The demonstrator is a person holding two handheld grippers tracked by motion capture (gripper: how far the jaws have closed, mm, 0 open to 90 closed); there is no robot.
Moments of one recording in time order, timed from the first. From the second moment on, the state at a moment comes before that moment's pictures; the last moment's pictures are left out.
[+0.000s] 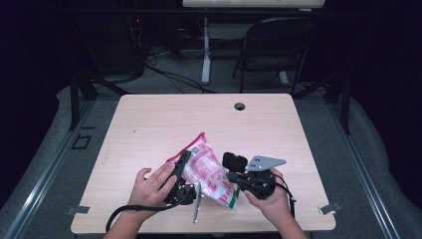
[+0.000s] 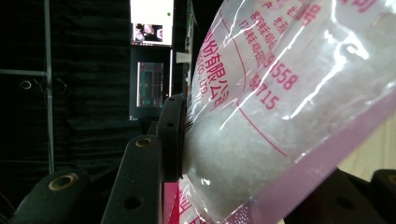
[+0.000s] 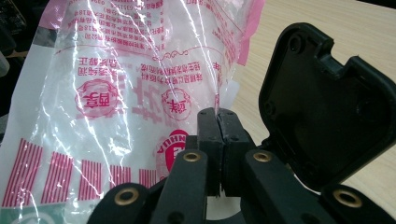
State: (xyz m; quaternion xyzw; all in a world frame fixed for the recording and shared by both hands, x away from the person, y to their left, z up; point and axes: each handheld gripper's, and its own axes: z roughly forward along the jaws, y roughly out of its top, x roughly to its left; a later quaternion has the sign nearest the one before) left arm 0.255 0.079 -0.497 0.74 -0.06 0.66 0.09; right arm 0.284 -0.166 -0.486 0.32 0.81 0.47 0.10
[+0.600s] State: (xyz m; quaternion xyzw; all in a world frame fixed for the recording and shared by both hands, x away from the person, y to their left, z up) left arm 0.254 0.080 -0.497 0.74 -0.06 0.66 0.10; right arm 0.285 -0.166 -0.487 0.32 0.81 0.48 0.10
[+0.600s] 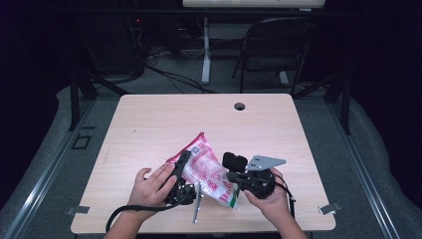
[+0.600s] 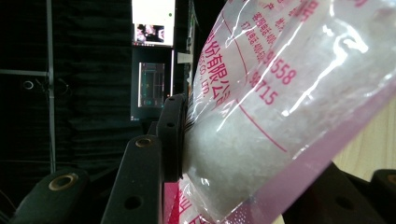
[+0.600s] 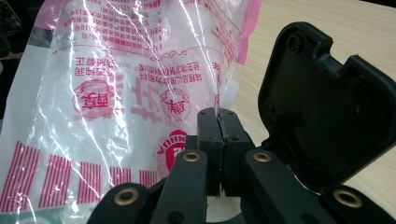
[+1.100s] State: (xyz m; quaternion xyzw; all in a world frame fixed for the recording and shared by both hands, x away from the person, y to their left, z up) left arm 0.253 0.080 -0.495 0.74 -0.06 0.67 0.10; right arm 0.286 -0.166 -0.487 0.32 0.81 0.48 0.10
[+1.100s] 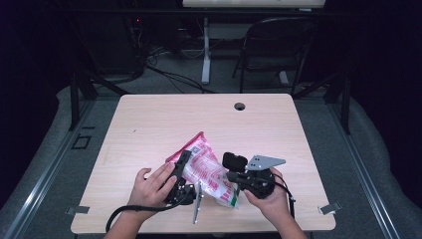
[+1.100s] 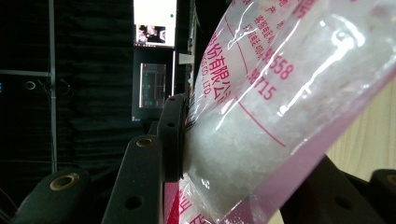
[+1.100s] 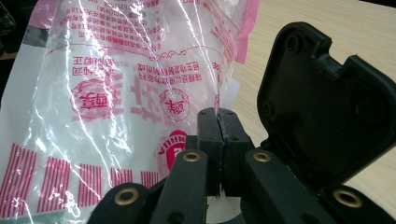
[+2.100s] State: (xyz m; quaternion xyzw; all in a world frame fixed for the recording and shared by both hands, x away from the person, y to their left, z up) left arm 0.252 0.079 -0.494 0.73 -0.06 0.67 0.10; right arm 0.286 -0.165 -0.488 0.32 0.81 0.47 0.10
